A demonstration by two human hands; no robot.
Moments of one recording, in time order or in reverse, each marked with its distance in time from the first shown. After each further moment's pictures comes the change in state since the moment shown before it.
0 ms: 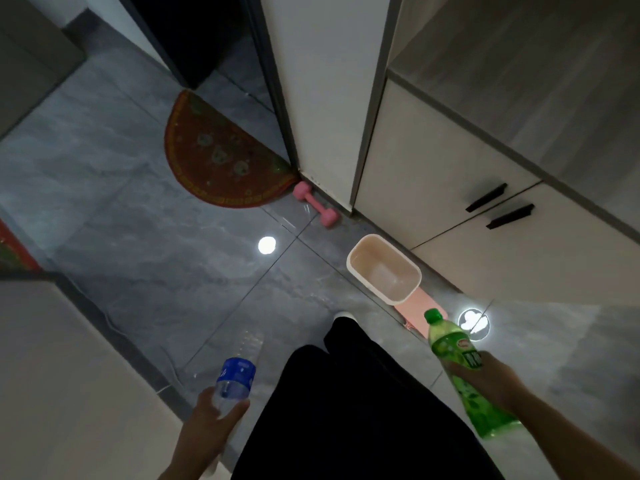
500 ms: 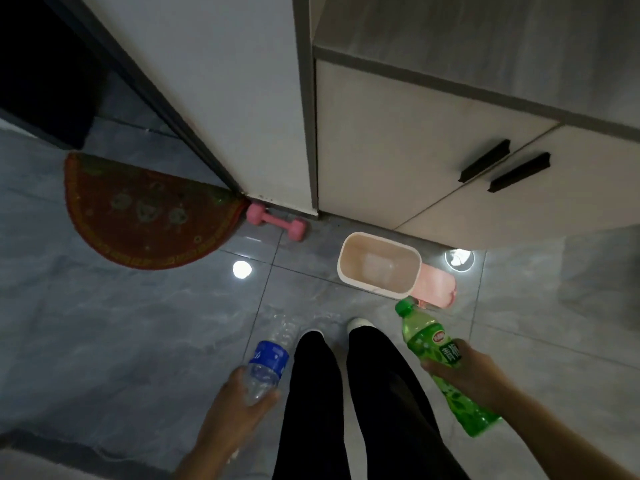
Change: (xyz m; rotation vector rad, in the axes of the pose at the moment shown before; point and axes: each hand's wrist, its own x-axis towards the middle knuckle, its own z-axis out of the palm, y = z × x) left_hand 0.121 0.130 -0.038 0.487 -0.072 0.431; right_hand 0.011 -0.093 0.065 0.169 0.065 0.085
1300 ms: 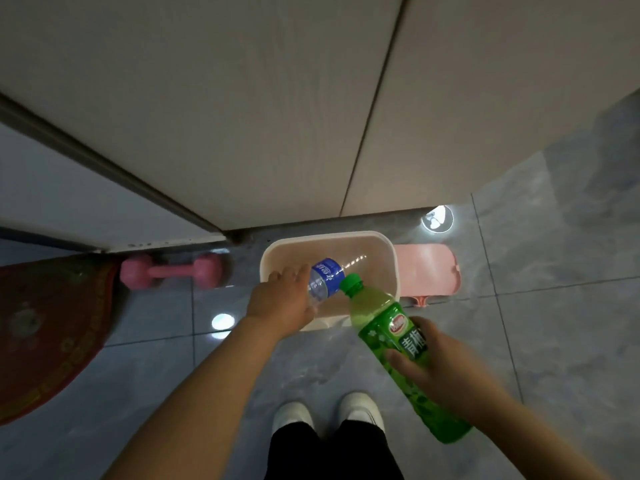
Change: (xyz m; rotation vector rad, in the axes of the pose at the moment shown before) left_hand 0.352 0.201 0.220 1.081 -0.034 0.823; right_hand 0.252 0.039 0.104 0.304 0.127 -0.098
